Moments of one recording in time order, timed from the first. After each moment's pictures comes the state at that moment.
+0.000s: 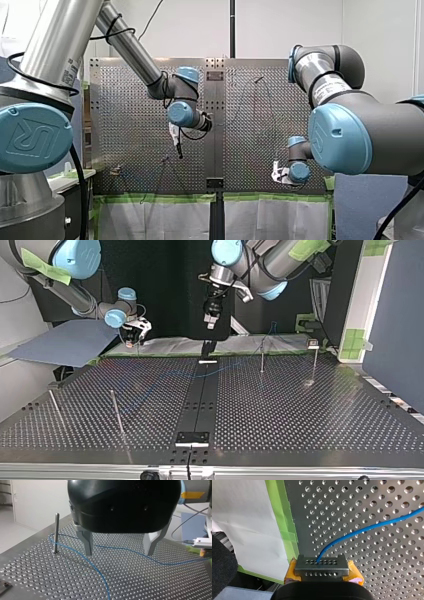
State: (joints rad) left arm -0.68 -1.87 -2.00 -2.53 -1.93 -1.96; right arm 1.78 -0.52 1.48 -0.56 1.64 1.62
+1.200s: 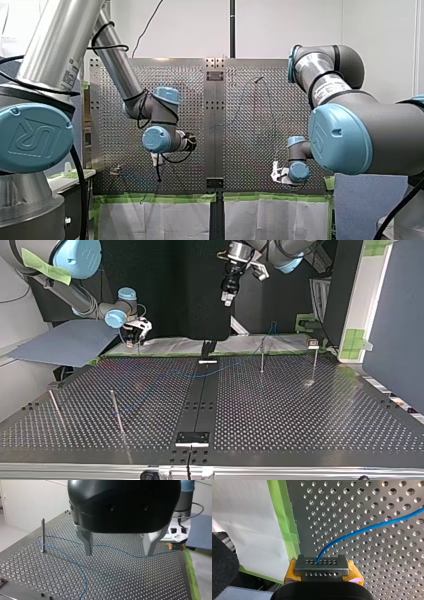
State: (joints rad) left arm -0.67 -1.87 -2.30 -2.23 -1.94 -1.90; right arm 1.78 -0.52 1.48 -0.55 1.64 1.62
